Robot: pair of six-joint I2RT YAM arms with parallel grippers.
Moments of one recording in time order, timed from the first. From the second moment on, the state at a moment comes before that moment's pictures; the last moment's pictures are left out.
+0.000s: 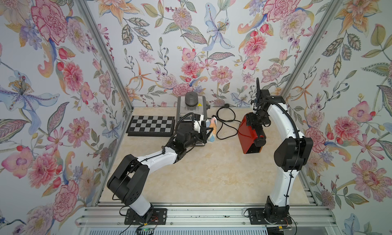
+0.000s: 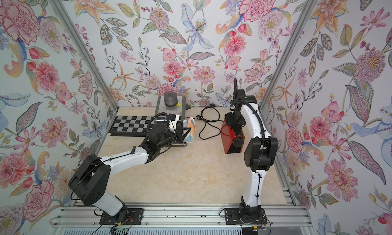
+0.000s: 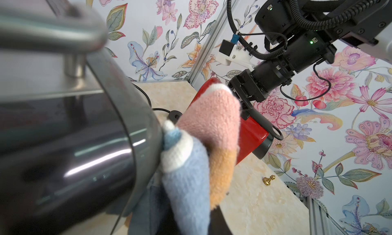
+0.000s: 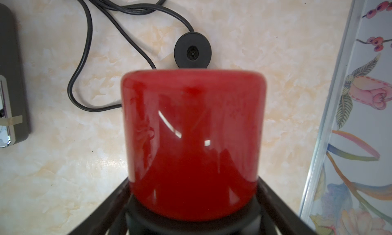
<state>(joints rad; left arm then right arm) -0.63 1.61 0.93 0.54 0.29 -0.45 0.11 2.02 2.06 -1.30 0.02 -0.03</state>
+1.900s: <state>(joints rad) -0.79 2.09 1.44 0.41 0.30 -0.52 -0.13 2.18 1.78 -0.66 -0.27 0.23</state>
